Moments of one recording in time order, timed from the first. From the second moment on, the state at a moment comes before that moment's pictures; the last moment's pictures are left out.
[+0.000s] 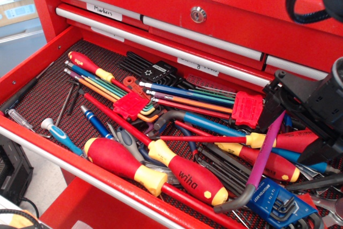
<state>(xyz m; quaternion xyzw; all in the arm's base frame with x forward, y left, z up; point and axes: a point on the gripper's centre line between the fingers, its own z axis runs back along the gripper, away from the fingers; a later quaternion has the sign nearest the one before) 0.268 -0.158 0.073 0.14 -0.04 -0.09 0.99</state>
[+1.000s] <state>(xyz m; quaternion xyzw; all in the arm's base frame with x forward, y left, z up) 0.274 -0.136 0.019 0.09 -0.01 -0.01 1.00</state>
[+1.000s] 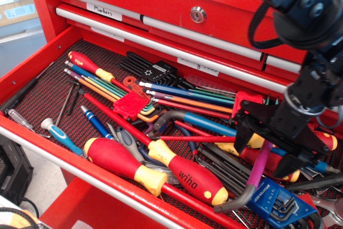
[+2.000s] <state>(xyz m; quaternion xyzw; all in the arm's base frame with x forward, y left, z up) 0.222 -0.117 0.060 0.12 0.11 0.05 0.99</state>
